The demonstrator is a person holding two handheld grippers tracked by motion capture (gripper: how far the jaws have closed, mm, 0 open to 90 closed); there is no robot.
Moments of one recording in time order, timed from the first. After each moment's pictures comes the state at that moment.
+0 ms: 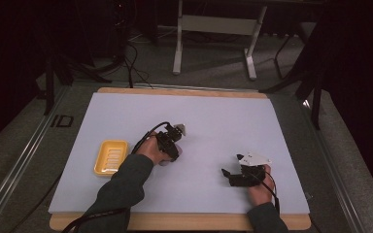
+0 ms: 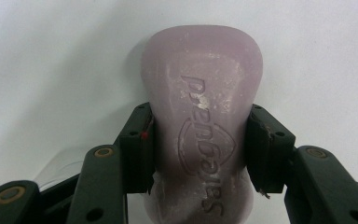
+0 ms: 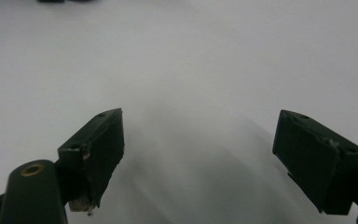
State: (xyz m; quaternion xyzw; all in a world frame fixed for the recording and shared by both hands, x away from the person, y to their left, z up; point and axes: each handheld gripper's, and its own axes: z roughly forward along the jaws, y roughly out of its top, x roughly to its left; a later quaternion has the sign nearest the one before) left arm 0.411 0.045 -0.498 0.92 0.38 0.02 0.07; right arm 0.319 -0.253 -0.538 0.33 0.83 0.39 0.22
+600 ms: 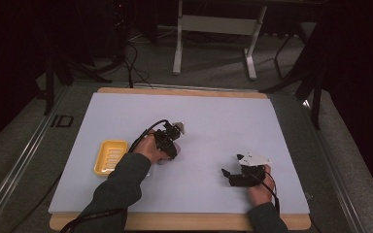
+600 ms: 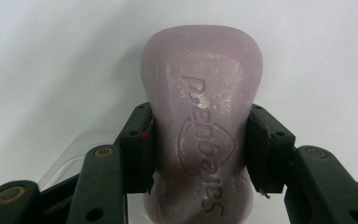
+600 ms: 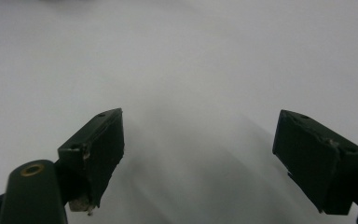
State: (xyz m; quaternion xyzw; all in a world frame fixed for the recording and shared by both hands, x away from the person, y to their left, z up) left arm 0.407 0.049 -0.481 0.92 0.38 0.03 0.07; right arm 0.318 -0.253 -0.537 0.33 0.83 0.40 0.22
